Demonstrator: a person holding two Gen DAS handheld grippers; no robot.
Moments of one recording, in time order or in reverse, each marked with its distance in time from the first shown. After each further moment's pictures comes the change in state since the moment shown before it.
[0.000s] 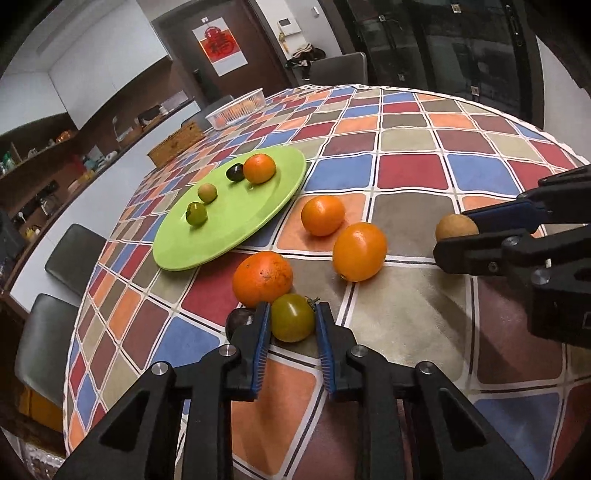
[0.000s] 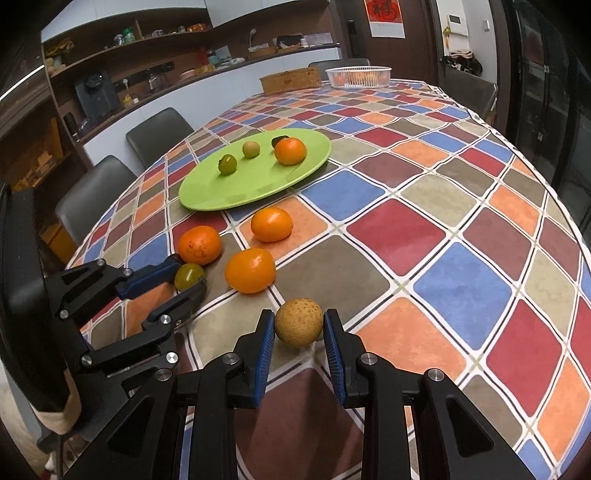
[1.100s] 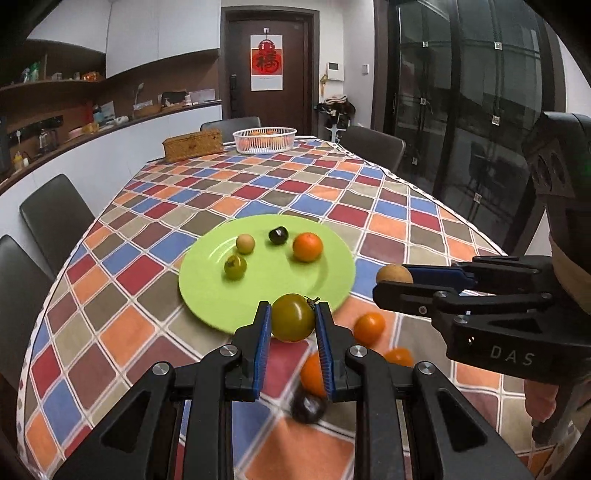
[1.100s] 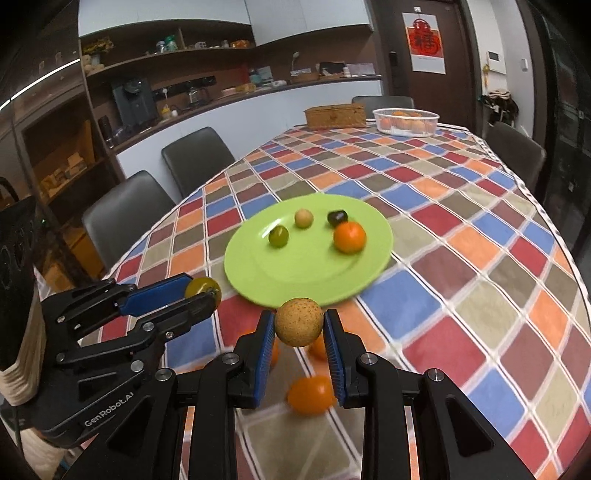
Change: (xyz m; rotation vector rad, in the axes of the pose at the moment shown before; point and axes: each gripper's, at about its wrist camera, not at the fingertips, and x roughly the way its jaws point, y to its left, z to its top) left arm -0.019 0.111 0.041 -0.333 -0.147 -0.195; right arm 0.005 0.046 0.090 -0.117 -0.100 0.098
